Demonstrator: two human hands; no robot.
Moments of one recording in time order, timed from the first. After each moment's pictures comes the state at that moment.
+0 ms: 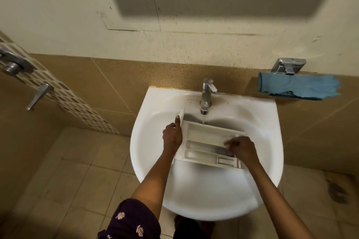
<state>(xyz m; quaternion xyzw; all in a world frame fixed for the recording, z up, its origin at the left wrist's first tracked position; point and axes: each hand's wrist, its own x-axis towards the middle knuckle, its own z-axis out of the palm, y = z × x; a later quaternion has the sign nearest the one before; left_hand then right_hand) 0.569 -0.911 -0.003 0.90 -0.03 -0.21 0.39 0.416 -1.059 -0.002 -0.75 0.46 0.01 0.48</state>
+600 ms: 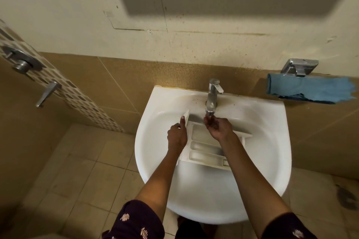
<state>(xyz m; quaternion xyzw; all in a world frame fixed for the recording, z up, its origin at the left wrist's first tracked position) 0.571 -0.911 -0.005 0.89 -0.01 -0.22 0.40 0.525 -1.045 0.006 -0.10 0.46 -0.11 0.88</state>
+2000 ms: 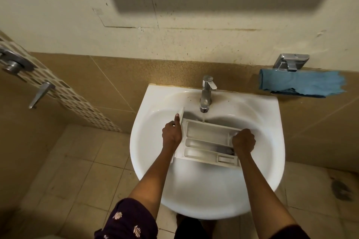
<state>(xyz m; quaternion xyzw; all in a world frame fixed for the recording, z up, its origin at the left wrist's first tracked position) 0.573 -0.911 -0.012 0.89 -0.02 -0.22 0.39 0.450 -1.075 -0.039 -0.71 0.61 -0.02 0.34</state>
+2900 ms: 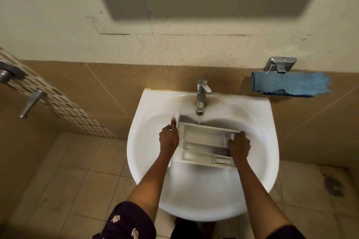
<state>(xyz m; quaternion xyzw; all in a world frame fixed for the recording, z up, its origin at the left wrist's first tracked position) 0.572 -0.911 -0.009 0.89 -0.02 -0.22 0.40 0.438 -1.070 -0.056 -0.73 0.59 -0.03 0.36</state>
